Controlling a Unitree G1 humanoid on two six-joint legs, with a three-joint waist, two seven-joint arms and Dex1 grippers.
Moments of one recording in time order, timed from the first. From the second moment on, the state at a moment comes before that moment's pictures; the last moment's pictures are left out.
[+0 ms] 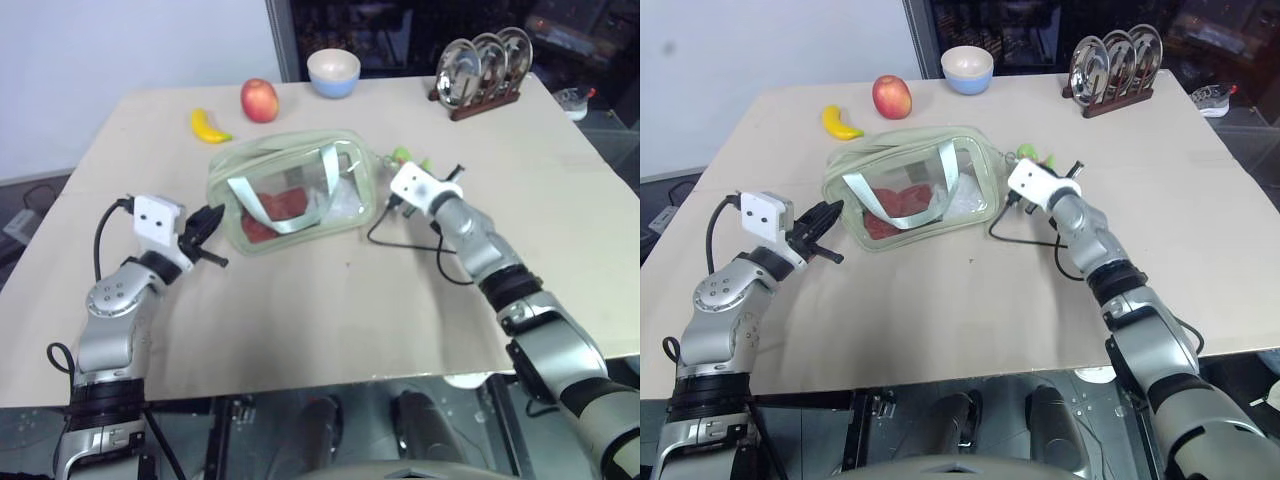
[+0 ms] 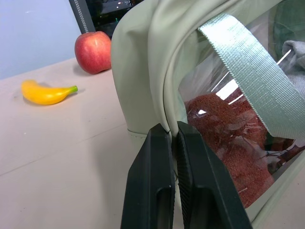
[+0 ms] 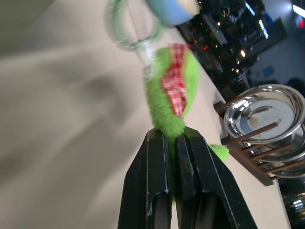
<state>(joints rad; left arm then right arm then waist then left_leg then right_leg) -0.21 0.60 0.27 0.05 -0.35 0.14 -0.56 -0.86 -0.29 0.37 0.72 -0.47 0.02 0.09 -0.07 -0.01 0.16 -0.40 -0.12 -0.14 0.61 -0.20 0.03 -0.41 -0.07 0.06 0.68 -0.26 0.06</state>
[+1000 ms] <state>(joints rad) -0.18 0.58 0.26 0.00 -0.42 0.09 -0.70 -0.66 -0.42 0.30 0.46 -0.32 -0.03 0.44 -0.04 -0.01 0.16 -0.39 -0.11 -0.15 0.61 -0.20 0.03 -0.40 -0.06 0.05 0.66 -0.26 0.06</state>
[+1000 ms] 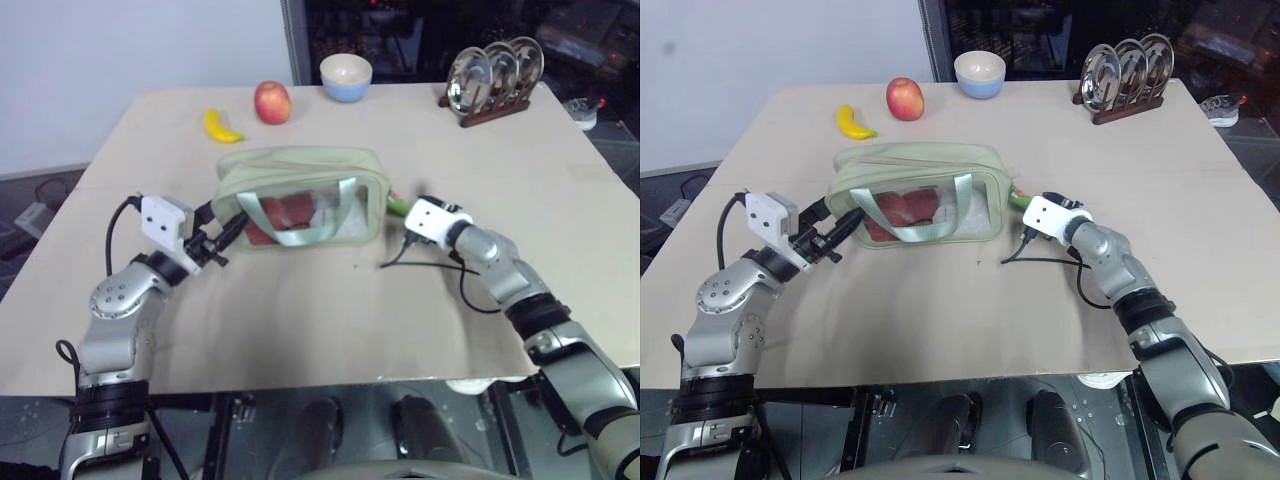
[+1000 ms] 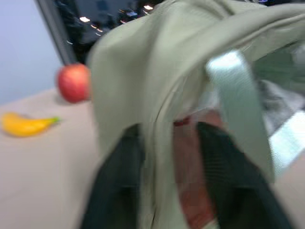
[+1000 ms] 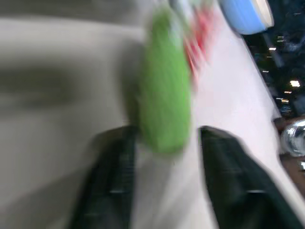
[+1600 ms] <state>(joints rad) 0.38 0.65 0.55 -0.38 -0.67 0.28 -0.84 -0.06 -0.71 -0.13 -0.48 0.25 0.51 0.83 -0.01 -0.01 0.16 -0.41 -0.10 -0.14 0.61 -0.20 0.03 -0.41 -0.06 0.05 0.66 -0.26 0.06</state>
